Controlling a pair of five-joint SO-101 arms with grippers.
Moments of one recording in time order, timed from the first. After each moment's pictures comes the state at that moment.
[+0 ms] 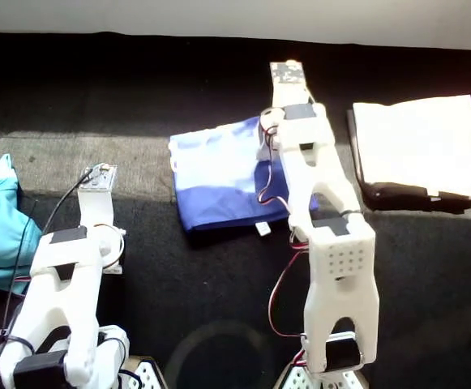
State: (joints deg) left arm -17.9 -26.2 67.2 40.0 -12.6; right arm -15.4 44.0 -31.5 66.6 -5.2
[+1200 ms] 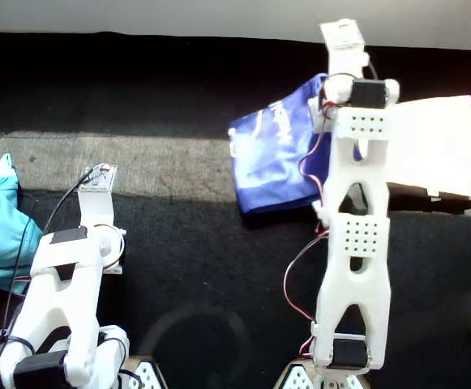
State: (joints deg) left arm -17.9 -26.2 67.4 40.0 -12.6; right arm -1.7 60.0 -93.8 100.7 13.7
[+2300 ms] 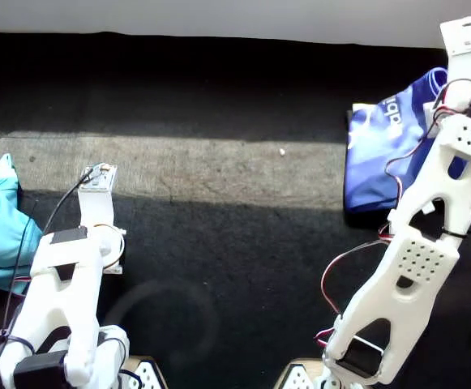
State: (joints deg) left arm -17.9 -26.2 67.4 39.9 -12.5; right arm 21.1 50.5 -74.3 81.8 34.4
